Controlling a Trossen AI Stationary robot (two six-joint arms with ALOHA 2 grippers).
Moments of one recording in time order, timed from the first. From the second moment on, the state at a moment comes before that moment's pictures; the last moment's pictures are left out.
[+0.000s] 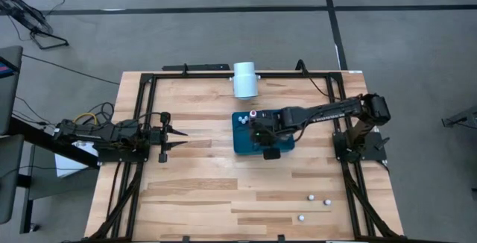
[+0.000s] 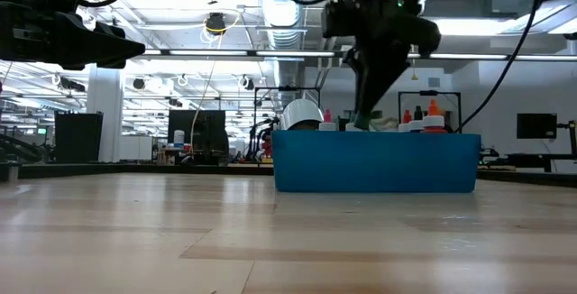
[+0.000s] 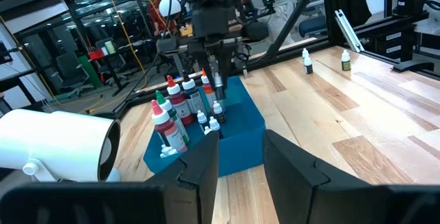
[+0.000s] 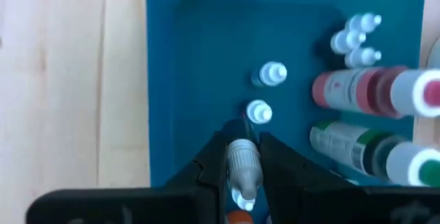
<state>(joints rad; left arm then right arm) -0.09 0.06 0.01 0.04 -0.09 0.28 0.05 1.72 1.31 -0.85 0.11 -0.13</state>
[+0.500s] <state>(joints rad) -0.09 0.06 0.01 0.04 -0.09 0.28 0.01 1.86 1.30 -0.88 0.10 -0.19</state>
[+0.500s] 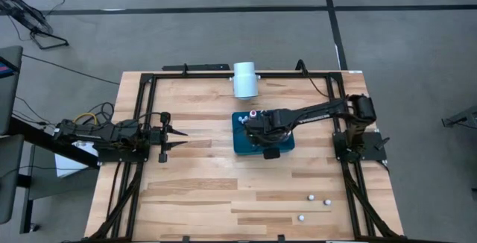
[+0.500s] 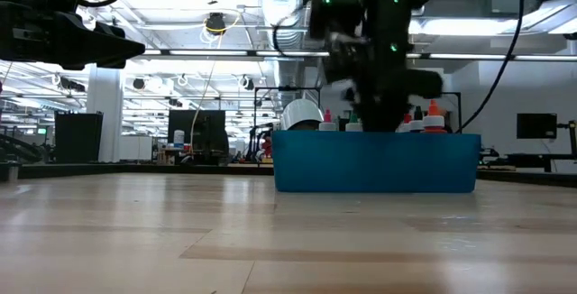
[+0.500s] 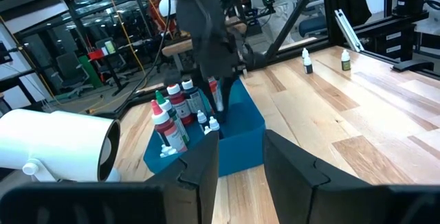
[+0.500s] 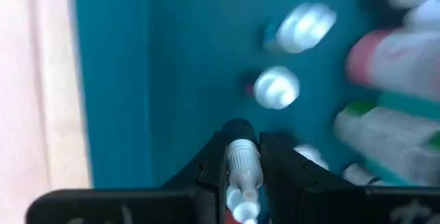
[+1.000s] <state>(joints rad) -0.09 0.07 0.01 0.04 -0.09 0.28 0.00 1.90 1.30 -0.86 0.08 -0.20</state>
